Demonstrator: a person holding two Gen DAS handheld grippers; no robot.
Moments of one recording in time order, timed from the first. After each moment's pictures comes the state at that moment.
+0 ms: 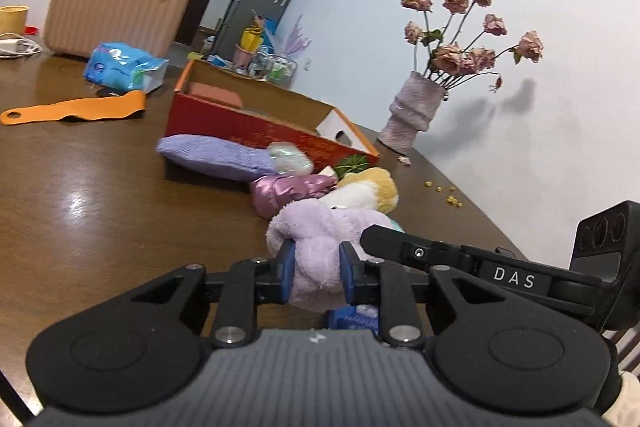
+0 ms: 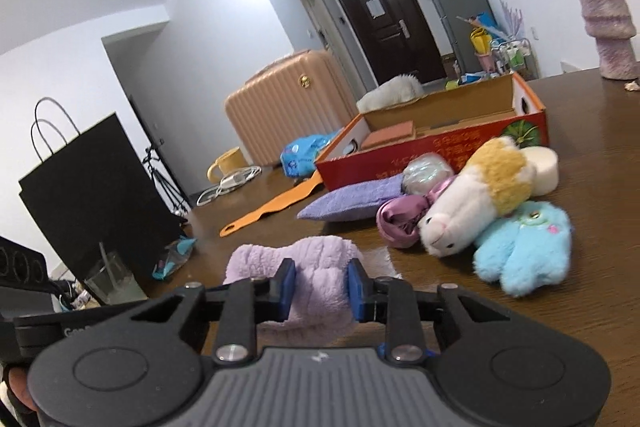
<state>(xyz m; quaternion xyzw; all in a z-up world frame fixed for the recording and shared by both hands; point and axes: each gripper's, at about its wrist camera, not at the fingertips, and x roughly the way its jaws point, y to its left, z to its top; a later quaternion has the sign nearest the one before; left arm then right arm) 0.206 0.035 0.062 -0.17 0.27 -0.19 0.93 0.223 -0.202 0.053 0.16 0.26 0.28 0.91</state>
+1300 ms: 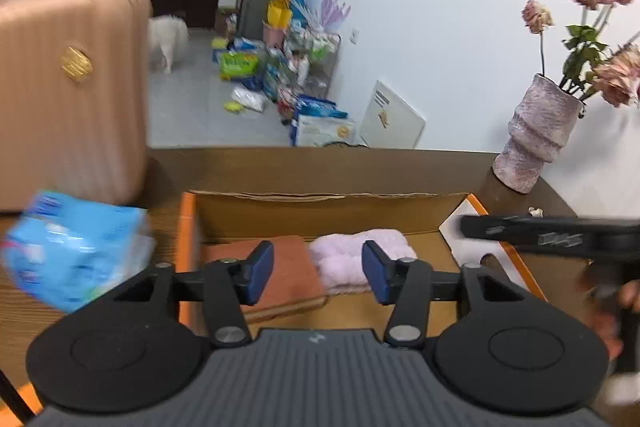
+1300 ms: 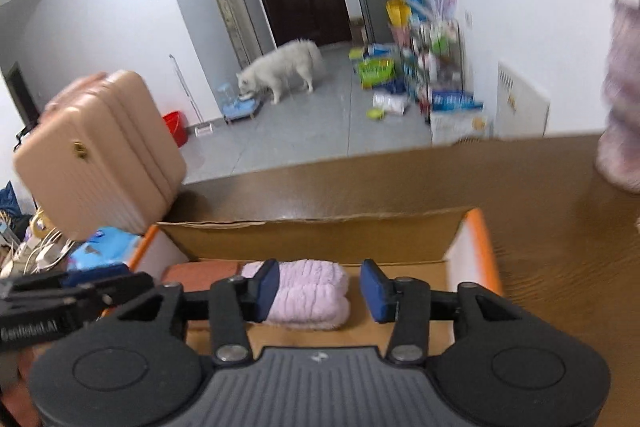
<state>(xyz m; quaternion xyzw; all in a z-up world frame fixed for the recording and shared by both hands) 0.579 0.041 0.116 -0.05 0.33 -0.13 0.93 0.611 -0.212 0.108 0.08 0.35 0.13 0.92</state>
